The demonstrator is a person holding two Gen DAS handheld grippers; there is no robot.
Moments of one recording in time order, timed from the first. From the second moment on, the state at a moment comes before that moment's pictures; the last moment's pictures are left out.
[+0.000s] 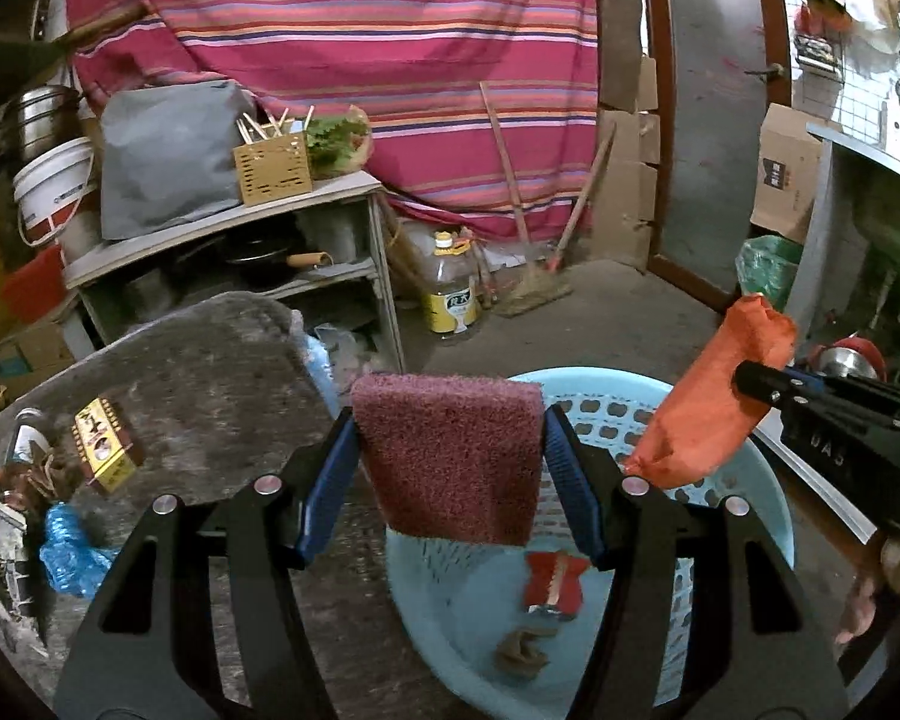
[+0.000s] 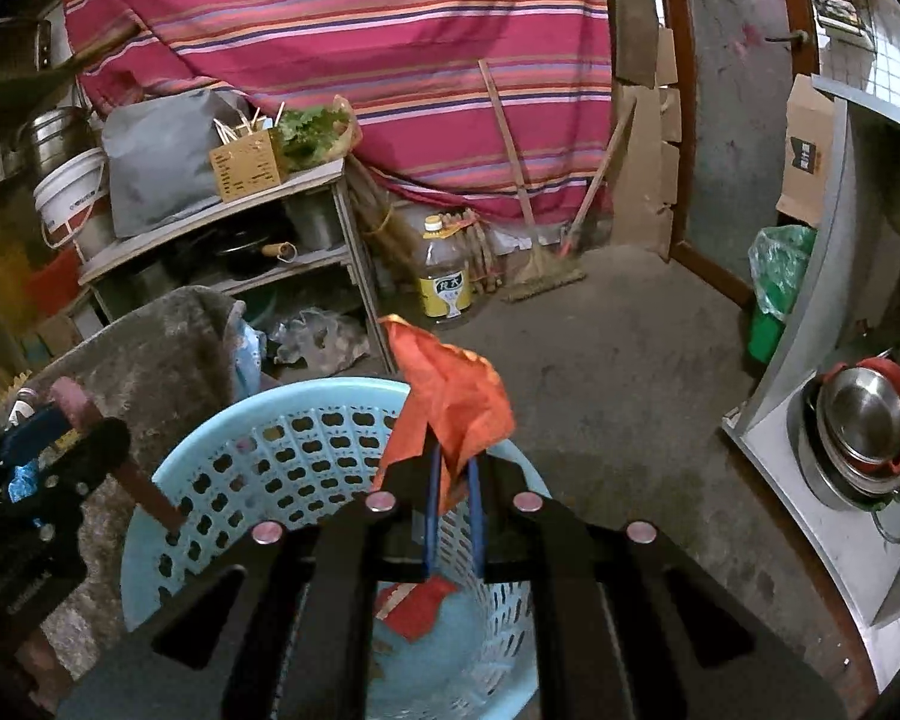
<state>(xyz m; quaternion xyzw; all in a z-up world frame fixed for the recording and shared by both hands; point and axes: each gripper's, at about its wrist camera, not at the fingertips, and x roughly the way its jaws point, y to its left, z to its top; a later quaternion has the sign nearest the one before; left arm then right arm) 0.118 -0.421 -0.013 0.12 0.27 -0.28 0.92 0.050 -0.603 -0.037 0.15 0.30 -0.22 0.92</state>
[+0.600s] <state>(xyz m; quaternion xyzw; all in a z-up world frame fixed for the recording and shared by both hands) 0.134 -0.360 -0.001 0.09 0.27 -0.22 0.94 0.067 -0.580 -0.042 0.13 0.33 -0.19 0.92</state>
